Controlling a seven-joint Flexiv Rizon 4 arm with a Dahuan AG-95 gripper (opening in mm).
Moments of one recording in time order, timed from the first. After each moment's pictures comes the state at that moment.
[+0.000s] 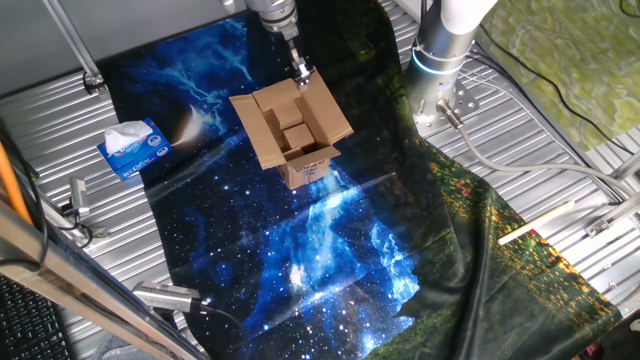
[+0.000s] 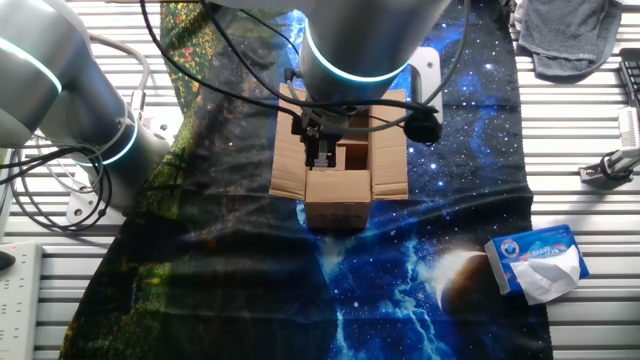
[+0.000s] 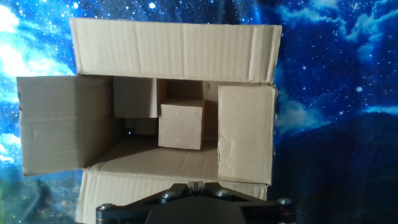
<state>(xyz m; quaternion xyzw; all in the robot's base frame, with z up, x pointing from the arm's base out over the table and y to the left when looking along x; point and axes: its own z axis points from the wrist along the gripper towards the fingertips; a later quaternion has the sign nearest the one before) 0.347 -0.042 0.189 0.00 -1.00 -0.06 0.07</state>
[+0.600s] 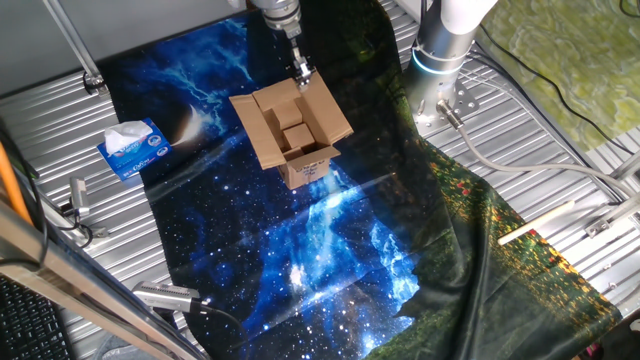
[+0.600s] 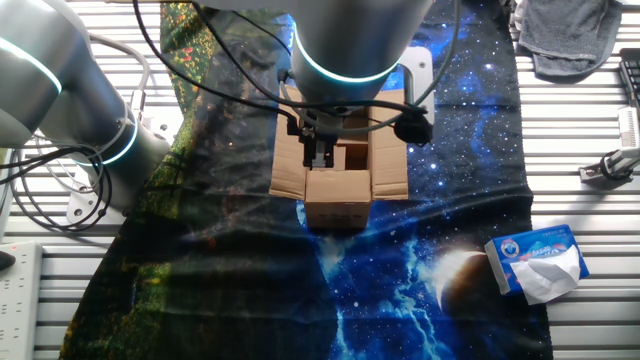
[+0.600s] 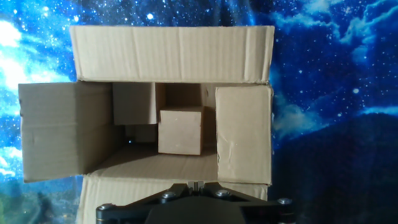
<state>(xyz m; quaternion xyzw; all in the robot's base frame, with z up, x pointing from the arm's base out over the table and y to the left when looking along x) 0.348 -0.042 0.189 0.00 -1.00 -0.06 0.06</state>
